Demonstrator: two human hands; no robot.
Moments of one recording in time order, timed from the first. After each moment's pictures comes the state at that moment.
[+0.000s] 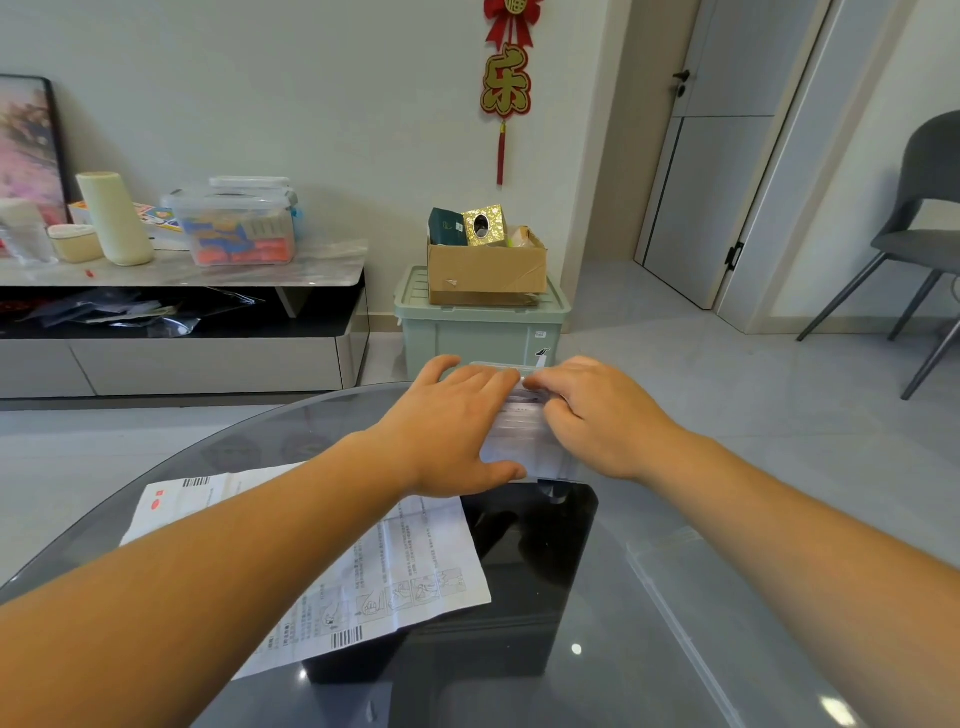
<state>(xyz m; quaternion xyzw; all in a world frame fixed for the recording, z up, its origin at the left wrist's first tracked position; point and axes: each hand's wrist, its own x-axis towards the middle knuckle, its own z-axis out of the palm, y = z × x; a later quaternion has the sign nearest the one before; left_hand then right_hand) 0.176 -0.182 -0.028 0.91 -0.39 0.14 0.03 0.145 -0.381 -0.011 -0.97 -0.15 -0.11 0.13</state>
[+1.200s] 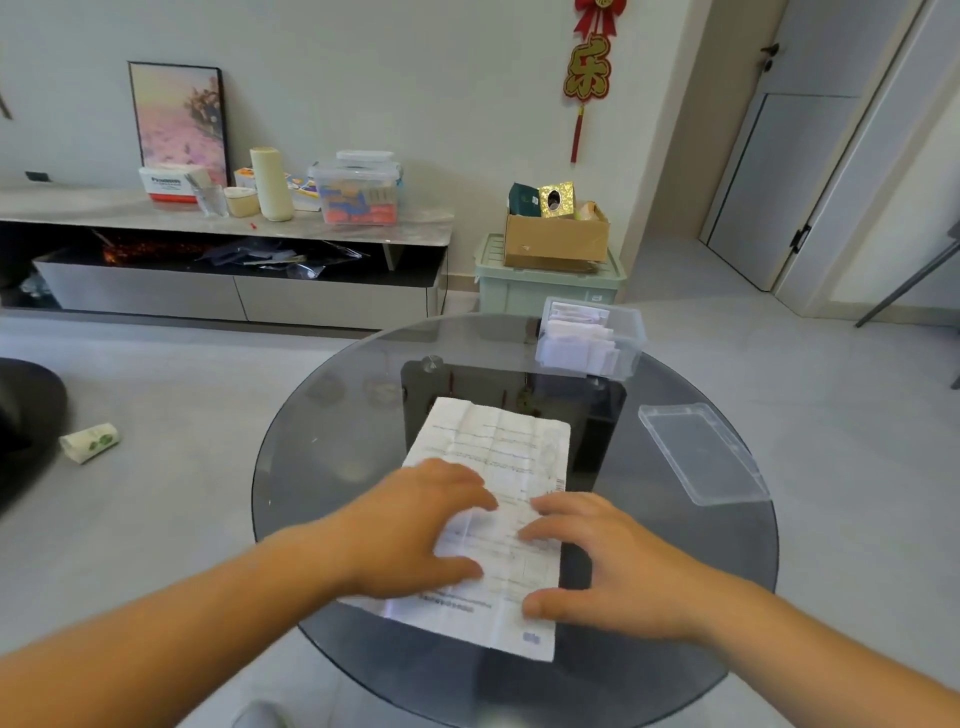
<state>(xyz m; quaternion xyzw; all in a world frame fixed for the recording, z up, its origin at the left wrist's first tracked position) -0.122 -0.048 -0.014 0.94 -0.28 -0.12 0.14 -0.144 -0.293 -0.032 -0.95 -0.20 0.16 0.19</state>
